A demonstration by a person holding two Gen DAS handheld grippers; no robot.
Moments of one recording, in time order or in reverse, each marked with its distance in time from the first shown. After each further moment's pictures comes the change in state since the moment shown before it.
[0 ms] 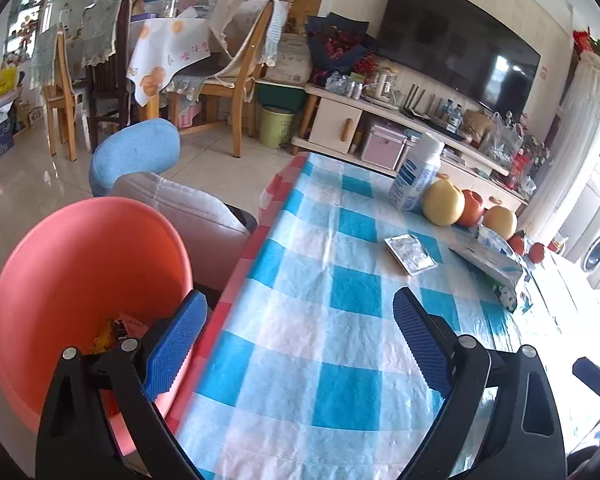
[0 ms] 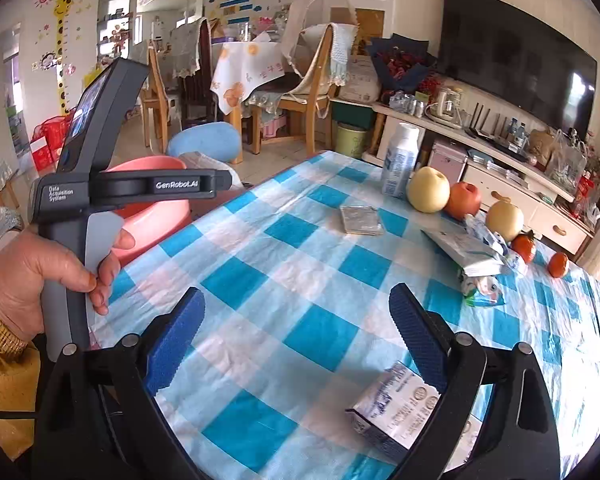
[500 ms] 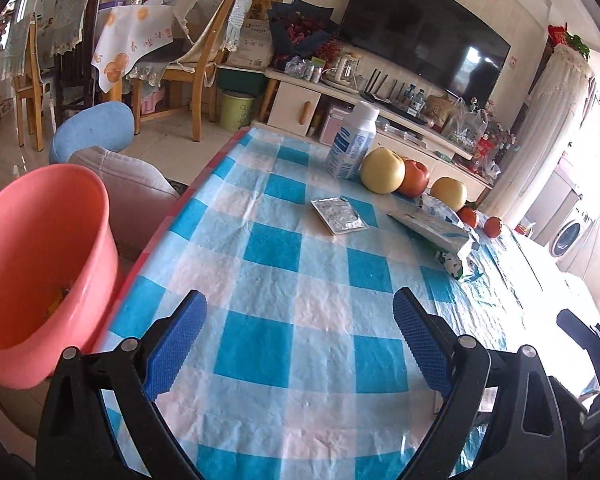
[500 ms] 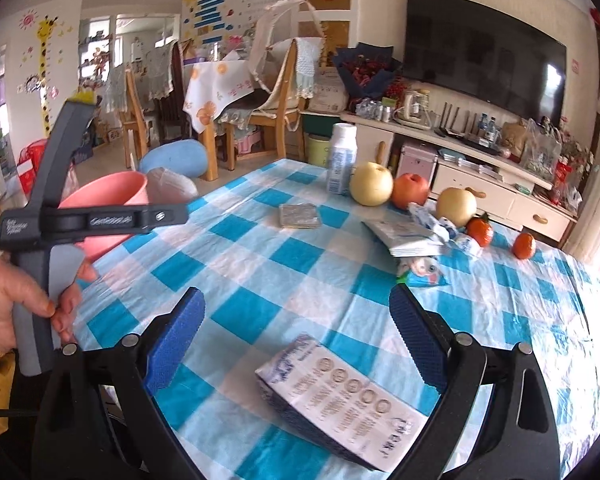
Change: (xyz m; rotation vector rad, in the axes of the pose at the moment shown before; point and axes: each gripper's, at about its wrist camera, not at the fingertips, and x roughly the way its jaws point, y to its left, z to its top) left arm -0.013 -0.050 -0.035 0.007 0.050 -0.135; right arm -0.035 -0.078 -0.031 0.070 -0.067 -0.054
